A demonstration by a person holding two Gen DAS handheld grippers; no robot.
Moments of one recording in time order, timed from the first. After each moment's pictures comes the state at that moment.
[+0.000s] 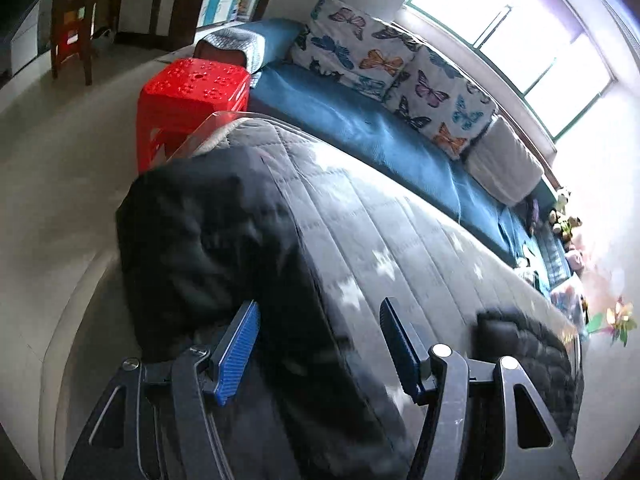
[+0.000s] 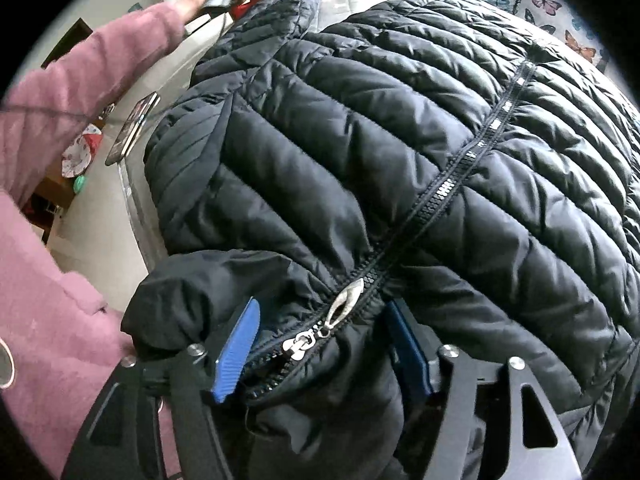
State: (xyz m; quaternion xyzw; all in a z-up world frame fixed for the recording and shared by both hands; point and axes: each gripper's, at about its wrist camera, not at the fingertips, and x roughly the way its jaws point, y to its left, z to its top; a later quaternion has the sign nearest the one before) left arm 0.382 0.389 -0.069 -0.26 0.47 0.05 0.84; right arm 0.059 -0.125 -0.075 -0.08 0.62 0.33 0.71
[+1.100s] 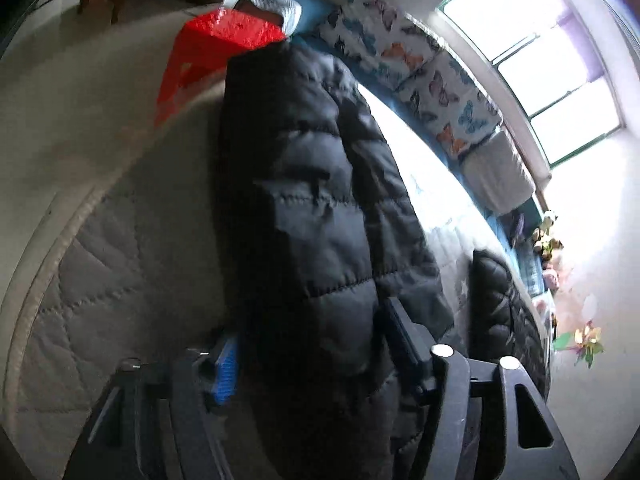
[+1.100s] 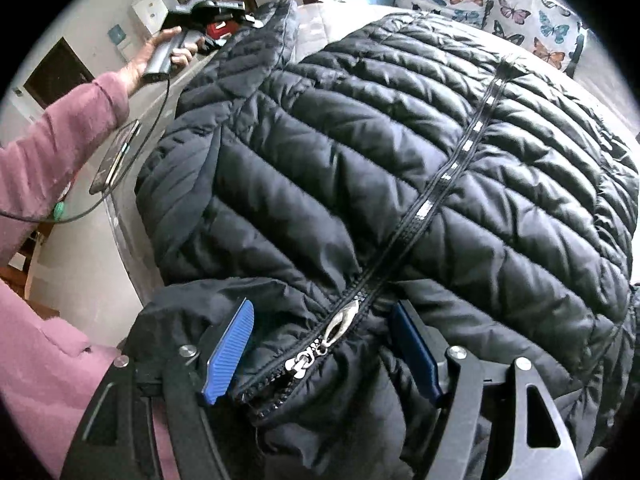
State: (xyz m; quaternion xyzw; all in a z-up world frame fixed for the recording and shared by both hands) left arm 0.239 0.376 -0.103 -0.34 0.47 0.05 0.81; right arm 0.054 -0.126 -0.055 -0.06 0.59 0.27 0.76
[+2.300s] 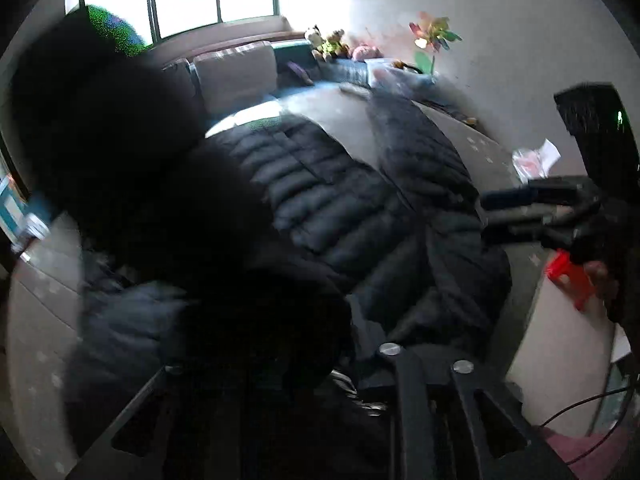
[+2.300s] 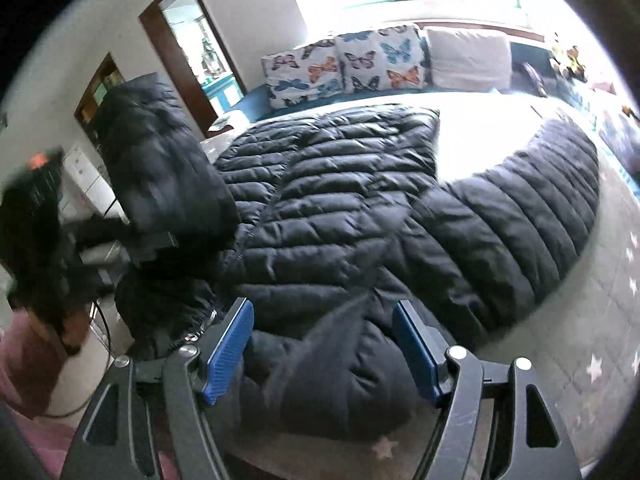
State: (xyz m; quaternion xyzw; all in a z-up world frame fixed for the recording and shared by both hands) left arm 0.007 -0.181 -0.023 0.13 0.43 -0.30 0.84; right arm 0.002 -0.293 -0.008 0.12 0.47 0.10 0.87
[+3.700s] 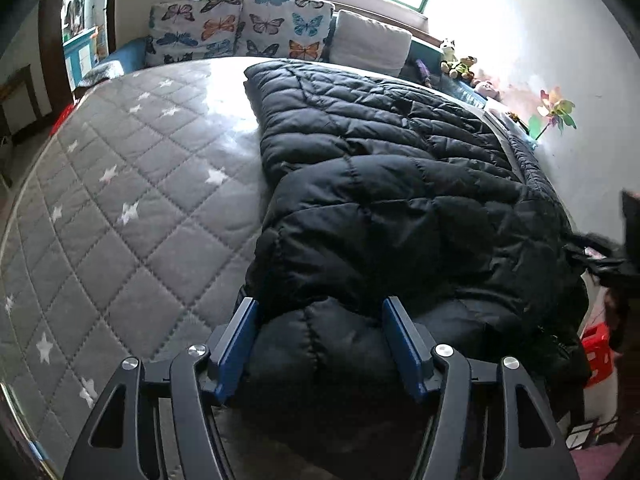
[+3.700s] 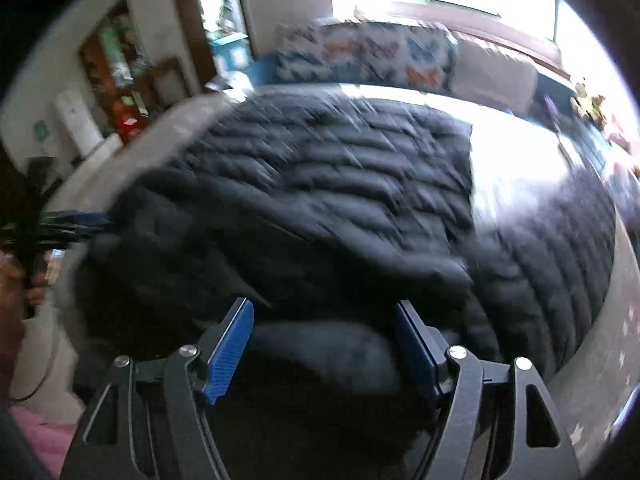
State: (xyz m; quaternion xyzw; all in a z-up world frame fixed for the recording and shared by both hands) left arm 0.064 0.090 -0.081 -0.05 0.50 -0.14 0.85; right arm 0.052 -0.251 -0.054 0.01 0.52 0.09 0.85
